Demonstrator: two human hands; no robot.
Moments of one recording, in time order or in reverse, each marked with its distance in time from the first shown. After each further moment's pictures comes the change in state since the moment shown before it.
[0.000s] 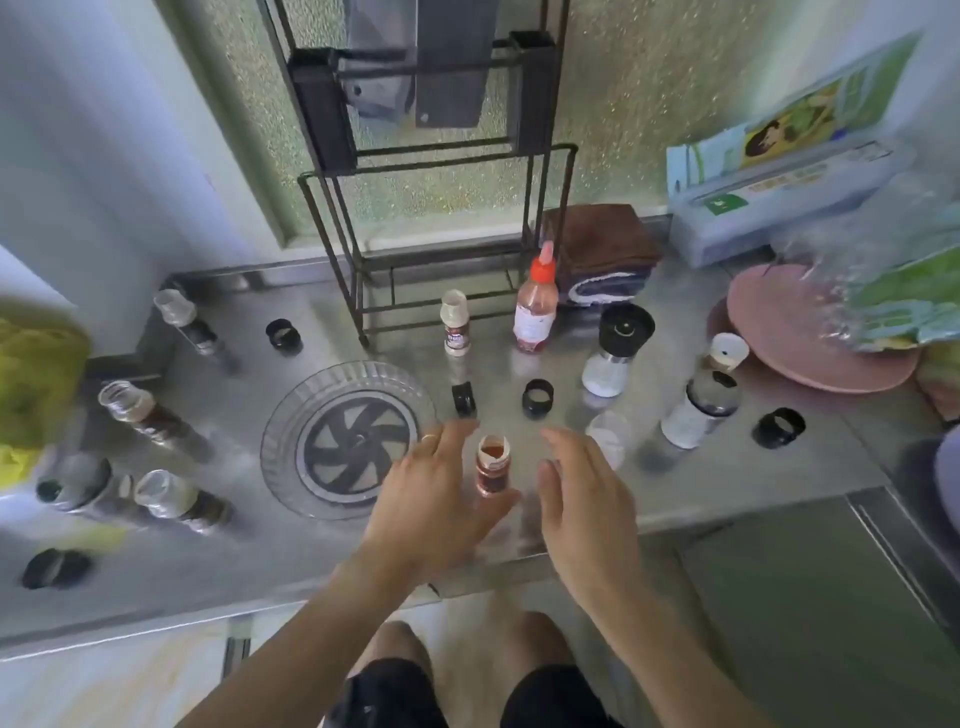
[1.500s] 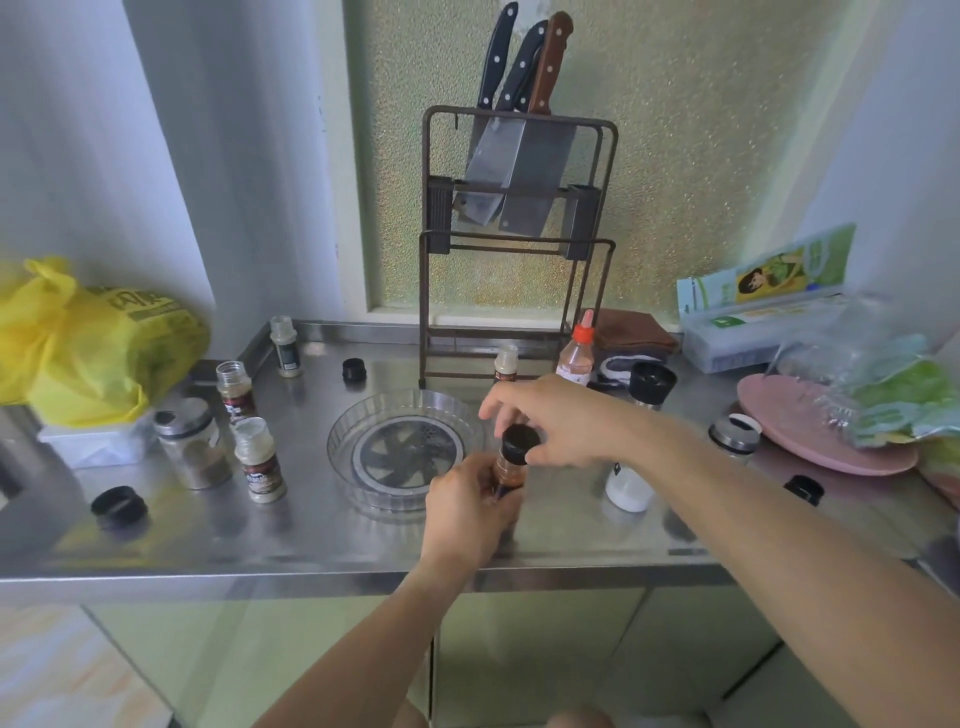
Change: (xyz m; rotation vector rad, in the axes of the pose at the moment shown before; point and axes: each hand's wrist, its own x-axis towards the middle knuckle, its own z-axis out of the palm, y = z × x) left_hand -0.028 -0.044 0.072 -0.530 0.447 -0.048; right_hand 0.065 -0.064 -0.025 -0.287 -0.670 -0.596
